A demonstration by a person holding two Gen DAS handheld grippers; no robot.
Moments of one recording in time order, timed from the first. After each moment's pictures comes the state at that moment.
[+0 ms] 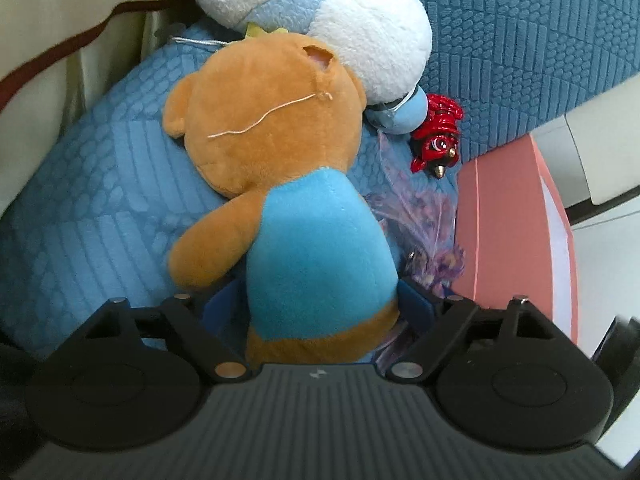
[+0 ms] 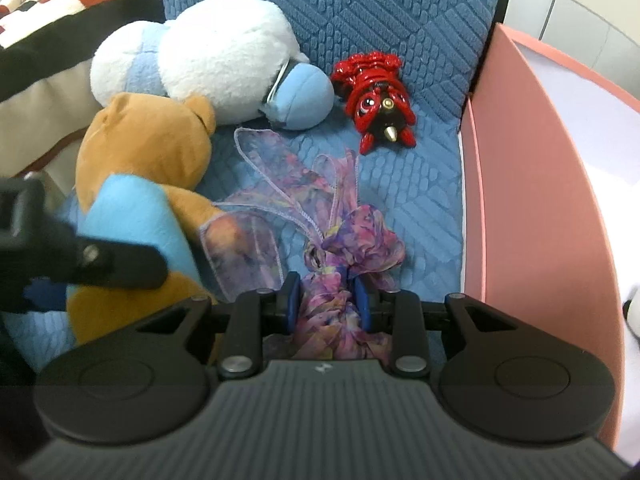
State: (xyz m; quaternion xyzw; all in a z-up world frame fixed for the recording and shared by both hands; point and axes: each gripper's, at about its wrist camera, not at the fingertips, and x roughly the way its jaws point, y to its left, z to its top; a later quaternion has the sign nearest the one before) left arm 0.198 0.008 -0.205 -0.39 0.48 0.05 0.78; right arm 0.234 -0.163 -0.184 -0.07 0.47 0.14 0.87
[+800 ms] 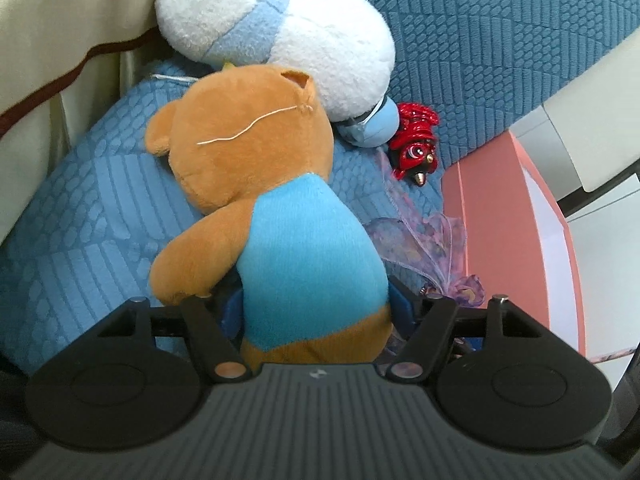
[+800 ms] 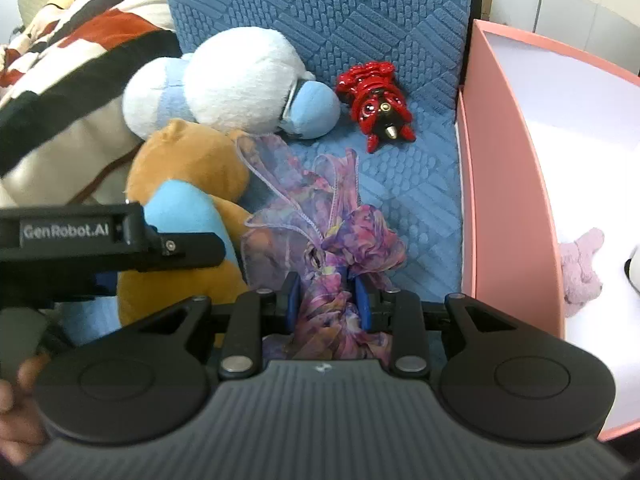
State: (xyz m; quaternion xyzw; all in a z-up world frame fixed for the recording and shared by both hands) left arm 0.195 -0.006 -0.191 -0.35 0.45 0.04 0.82; right arm 0.211 -0.180 -0.148 0.01 0.48 0.16 0.86
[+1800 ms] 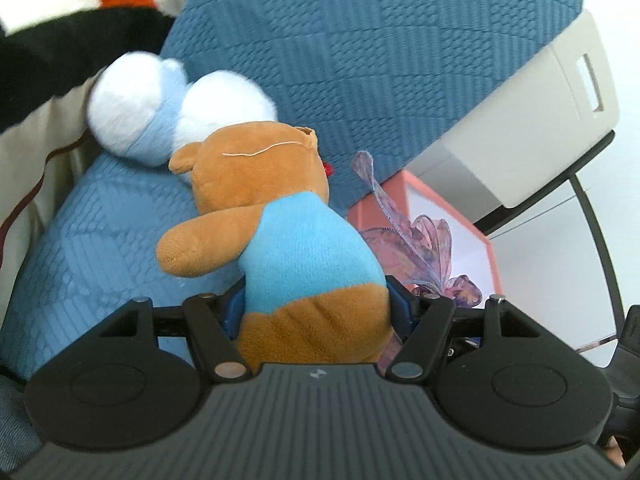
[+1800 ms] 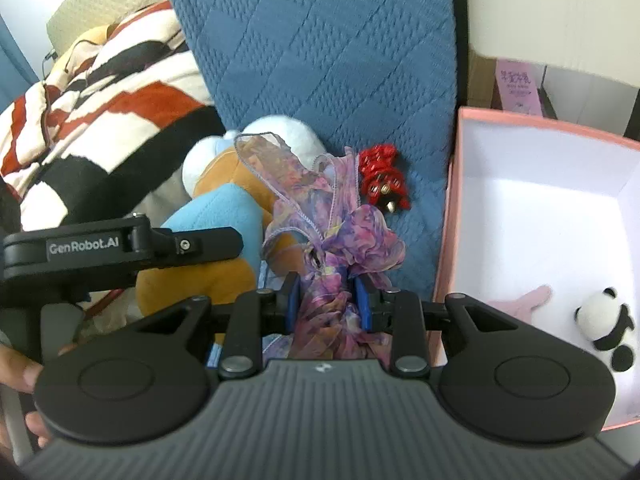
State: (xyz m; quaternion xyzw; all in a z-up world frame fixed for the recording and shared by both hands) left arm 0.209 -0.025 -0.073 -0.34 0.41 -0.01 0.84; right arm 0.220 -0.224 -0.026 0.04 0.47 0.20 0.86
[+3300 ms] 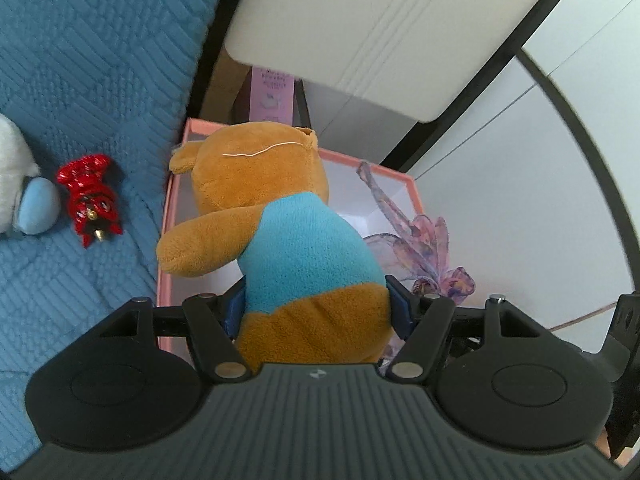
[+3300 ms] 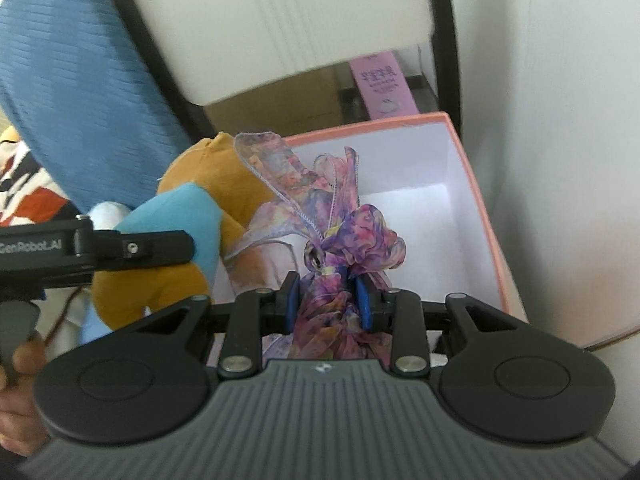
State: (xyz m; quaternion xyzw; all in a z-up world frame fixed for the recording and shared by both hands) left arm 0.367 -0.255 -0.064 -0.23 0.47 -0.09 0.85; right arm 0.272 -0.462 -0.076 0.12 0.46 0.08 0.87
